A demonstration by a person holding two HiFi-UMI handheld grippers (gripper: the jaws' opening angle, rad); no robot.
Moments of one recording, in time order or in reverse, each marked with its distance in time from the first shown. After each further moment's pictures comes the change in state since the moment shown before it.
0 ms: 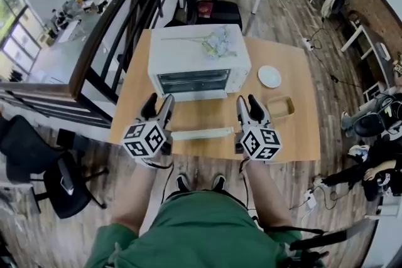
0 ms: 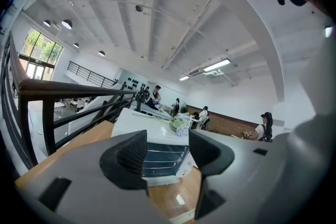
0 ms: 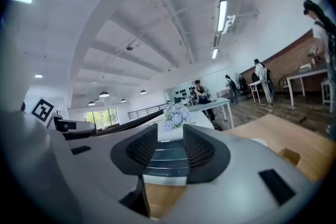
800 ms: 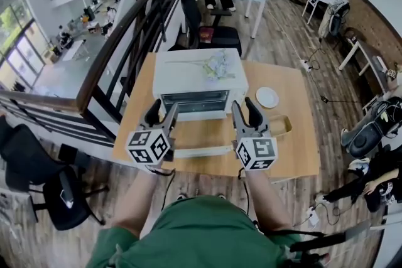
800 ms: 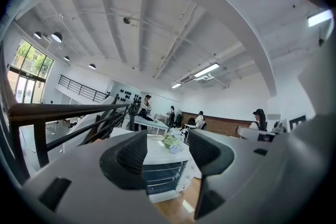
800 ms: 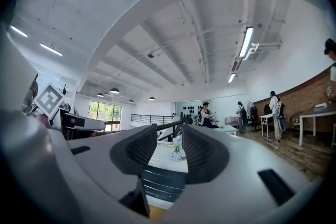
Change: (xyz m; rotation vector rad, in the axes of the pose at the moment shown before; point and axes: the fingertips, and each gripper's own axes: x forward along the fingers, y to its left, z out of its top) left arm -0.003 -0.032 0.051 0.115 -0.107 -0.054; right arm -0.006 0.057 0.084 -0.278 -0.160 0.072
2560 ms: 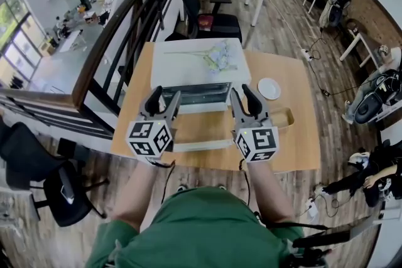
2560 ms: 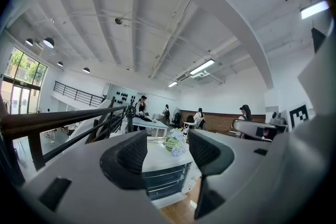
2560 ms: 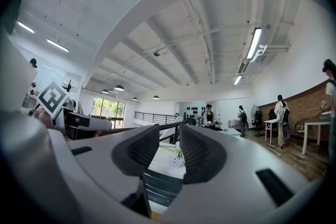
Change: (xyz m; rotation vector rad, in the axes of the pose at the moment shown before) left arm 0.024 0.001 0.008 0.078 0.008 -0.025; right arm 0.029 0.010 0.005 -0.058 0.009 0.045
